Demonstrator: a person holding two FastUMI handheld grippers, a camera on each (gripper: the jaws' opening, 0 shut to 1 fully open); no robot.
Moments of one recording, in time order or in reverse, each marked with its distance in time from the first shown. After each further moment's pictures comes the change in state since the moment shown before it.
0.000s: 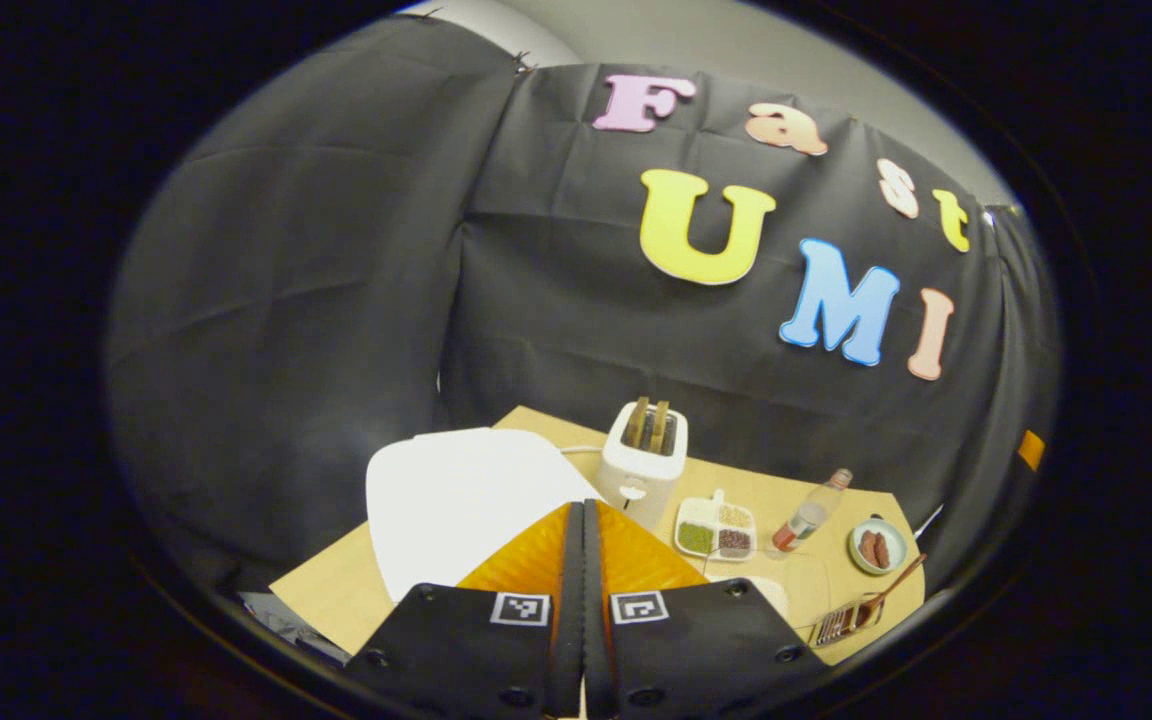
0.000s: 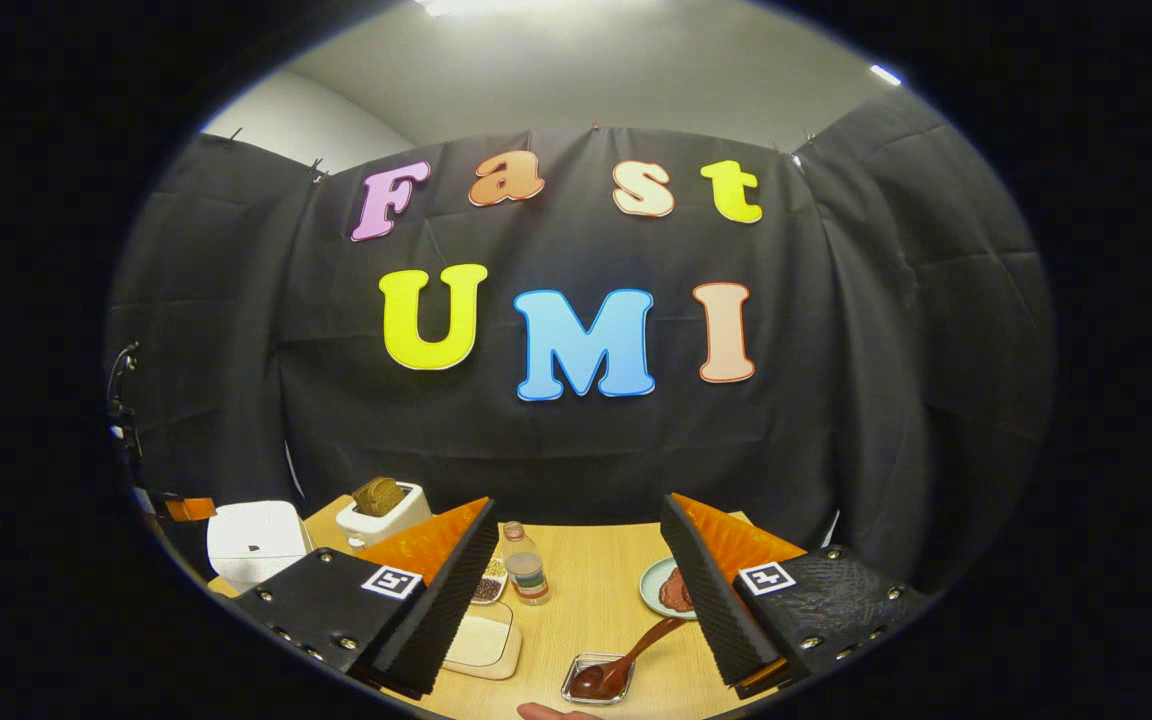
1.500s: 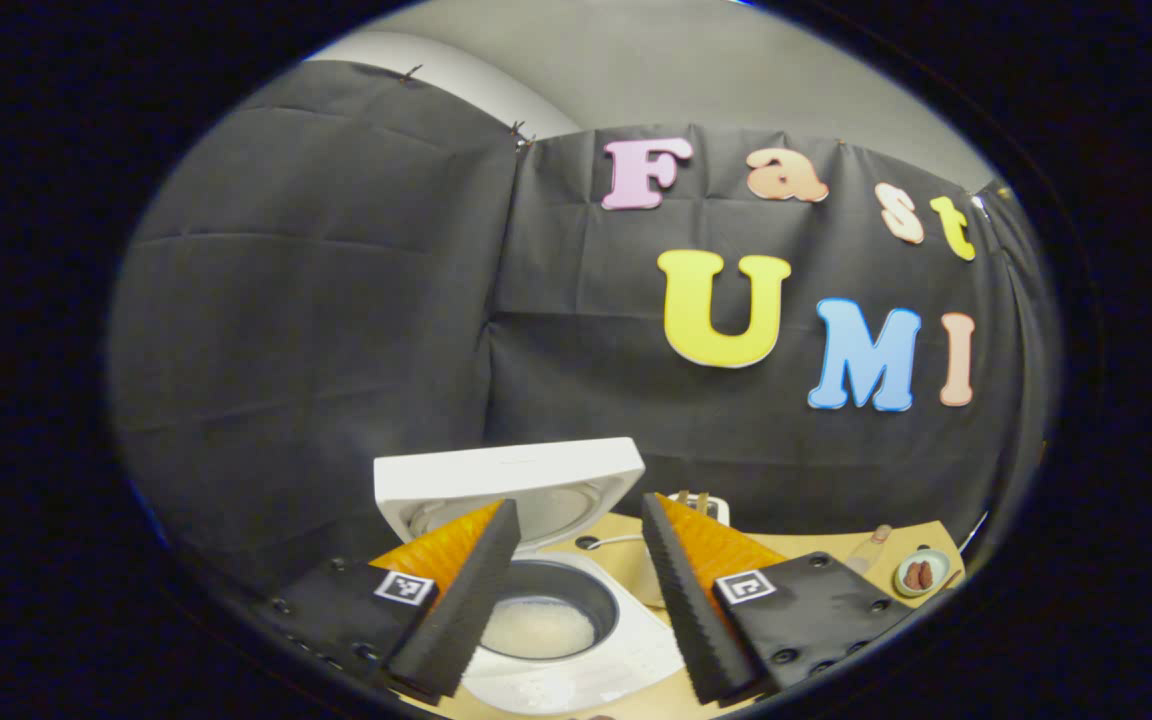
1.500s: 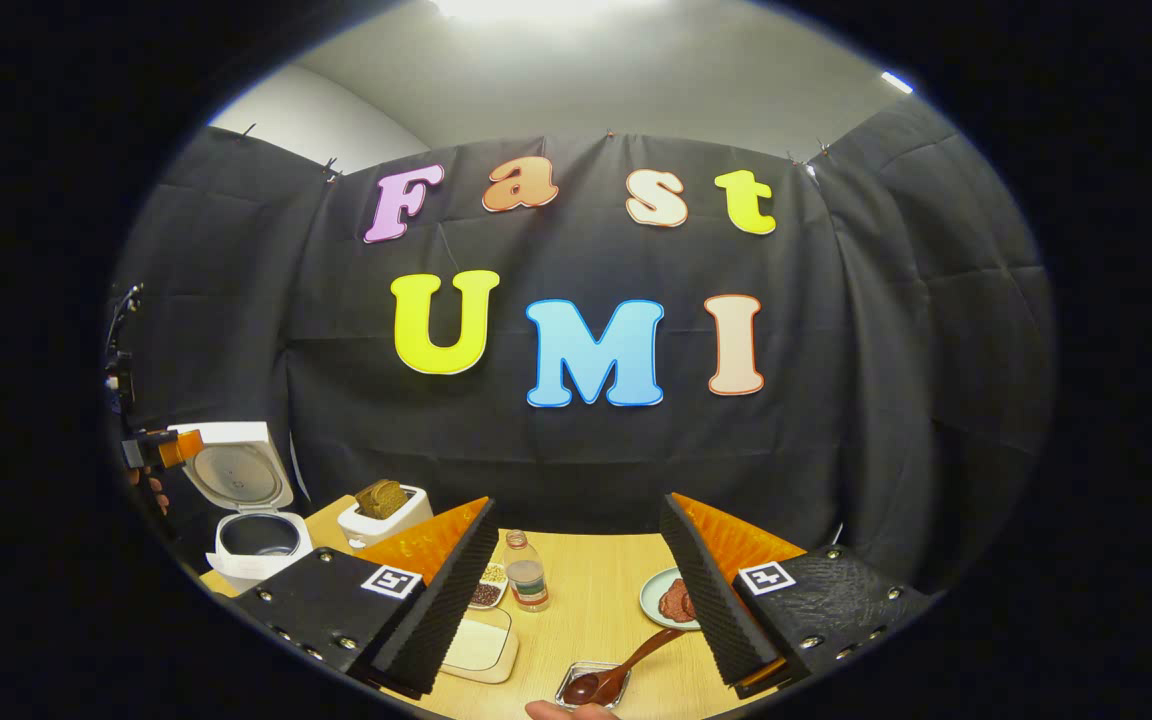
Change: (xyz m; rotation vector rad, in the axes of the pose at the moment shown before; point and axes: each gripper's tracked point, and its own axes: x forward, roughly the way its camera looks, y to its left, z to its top) left arm -0.052 0.001 0.123 0.112 -0.351 0.080; right arm -0.005 0.004 0.024 -0.018 -0.036 0.054
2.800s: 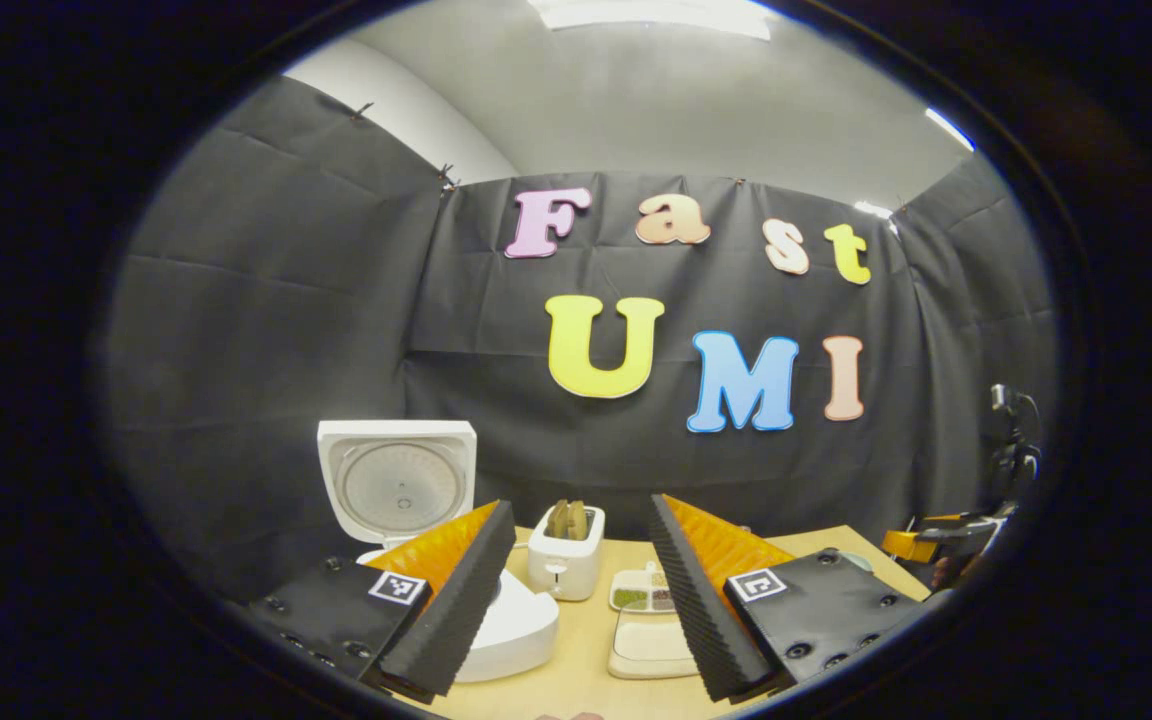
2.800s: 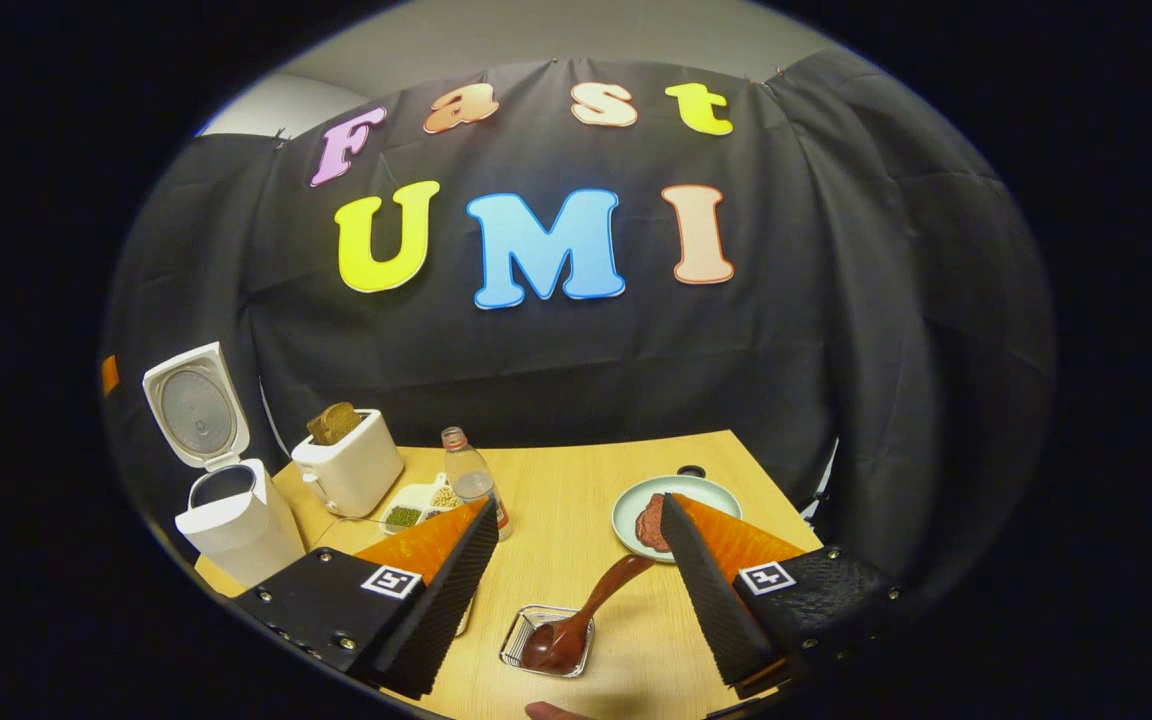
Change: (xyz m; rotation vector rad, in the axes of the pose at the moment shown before) left arm -0.119 -0.123 -0.014 0.008 -0.068 -0.212; right arm 0.038 -0.071 -0.155 0.088 0.259 -0.065
